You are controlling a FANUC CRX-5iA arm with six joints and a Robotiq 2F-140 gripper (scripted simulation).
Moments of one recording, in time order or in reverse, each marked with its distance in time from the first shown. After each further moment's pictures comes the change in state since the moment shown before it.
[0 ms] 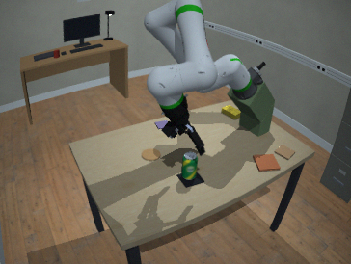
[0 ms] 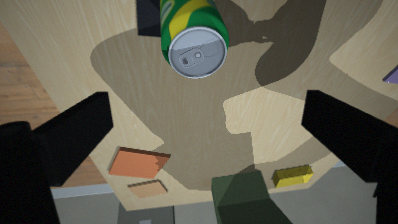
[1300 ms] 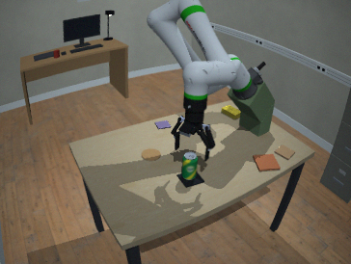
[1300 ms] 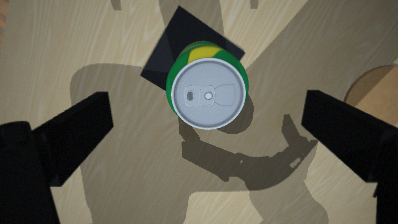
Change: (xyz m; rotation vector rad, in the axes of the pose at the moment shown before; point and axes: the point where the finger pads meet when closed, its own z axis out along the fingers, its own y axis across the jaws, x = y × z) arm 0.020 -0.002 0.057 0.007 0.498 -0.440
